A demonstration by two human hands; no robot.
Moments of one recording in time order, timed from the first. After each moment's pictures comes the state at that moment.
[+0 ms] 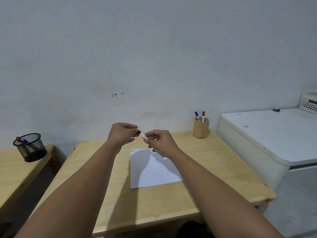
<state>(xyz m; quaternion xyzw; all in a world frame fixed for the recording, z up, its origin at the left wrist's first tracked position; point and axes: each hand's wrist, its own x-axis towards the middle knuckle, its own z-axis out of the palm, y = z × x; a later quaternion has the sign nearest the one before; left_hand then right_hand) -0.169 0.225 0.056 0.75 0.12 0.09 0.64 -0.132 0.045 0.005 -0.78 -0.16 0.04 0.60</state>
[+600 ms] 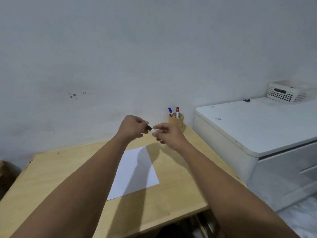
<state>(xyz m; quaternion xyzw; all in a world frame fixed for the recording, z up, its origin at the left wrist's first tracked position) -0.103 0.089 0.066 0.83 0.01 0.03 0.56 -0.094 -0.090 0.008 -0.79 -0.09 -0.02 0.61</state>
